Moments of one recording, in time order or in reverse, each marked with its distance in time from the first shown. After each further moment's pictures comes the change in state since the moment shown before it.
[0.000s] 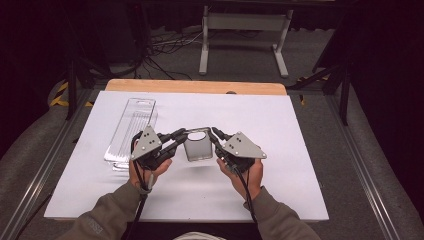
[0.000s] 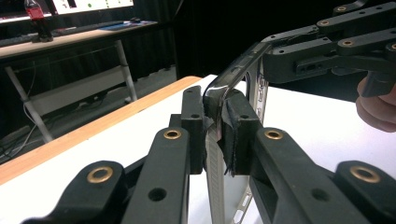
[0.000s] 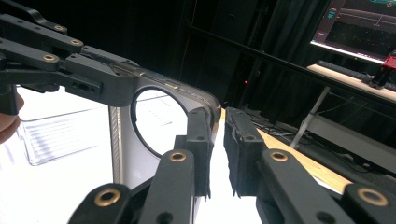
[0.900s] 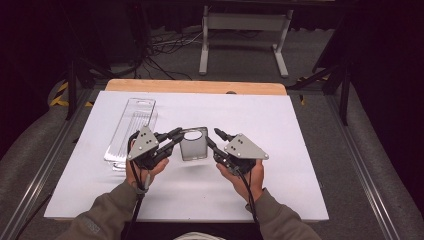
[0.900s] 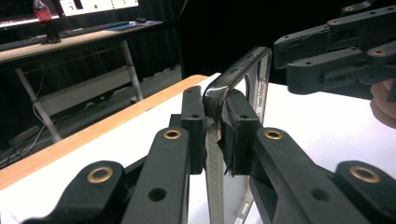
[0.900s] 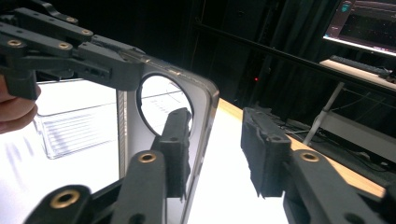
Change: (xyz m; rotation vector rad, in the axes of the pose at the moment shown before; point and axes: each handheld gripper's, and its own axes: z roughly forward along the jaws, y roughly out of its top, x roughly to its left) left arm 0.006 -0.001 -0.006 0.002 0.020 0.014; right arm -0.001 -0.005 -0.004 0.004 0.045 0.021
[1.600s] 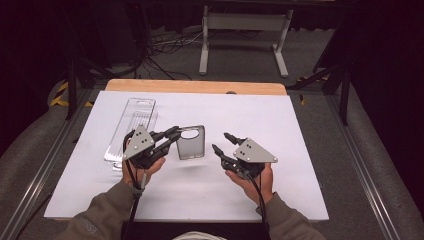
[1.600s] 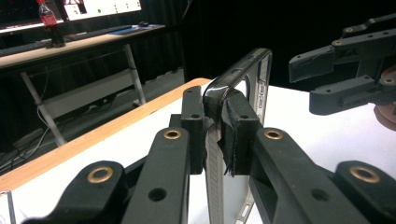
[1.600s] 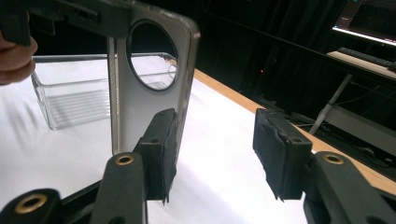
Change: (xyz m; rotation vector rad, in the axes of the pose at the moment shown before) left arm 0.005 0.003 -0.007 -0.011 0.008 0.006; right arm -0.013 -0.021 -0.013 0.036 0.033 -0.027
